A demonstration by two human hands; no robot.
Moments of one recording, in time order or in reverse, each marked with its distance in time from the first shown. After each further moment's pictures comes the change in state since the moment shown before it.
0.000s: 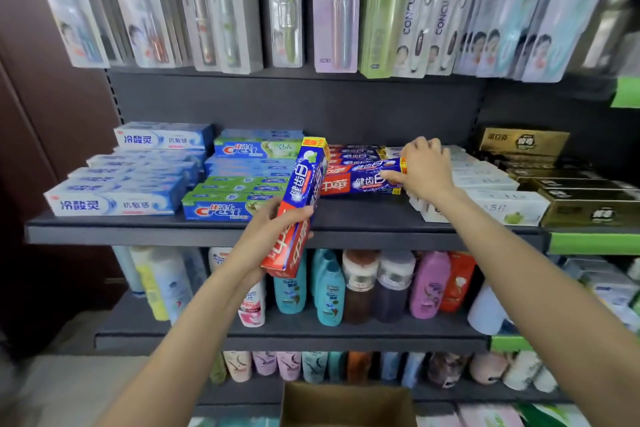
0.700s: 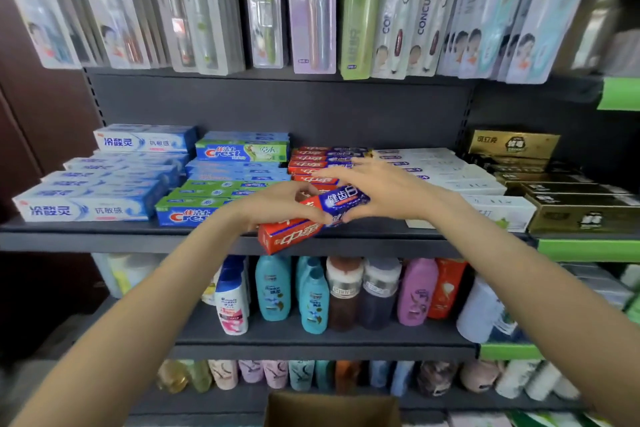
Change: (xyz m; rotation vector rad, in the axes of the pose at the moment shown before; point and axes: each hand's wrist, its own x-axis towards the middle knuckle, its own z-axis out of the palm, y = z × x) left_hand 0.056 0.040 0.031 0.817 -0.367 -0.014; right_hand -0.032 -0.017 -0.042 0.266 -0.141 -0.785
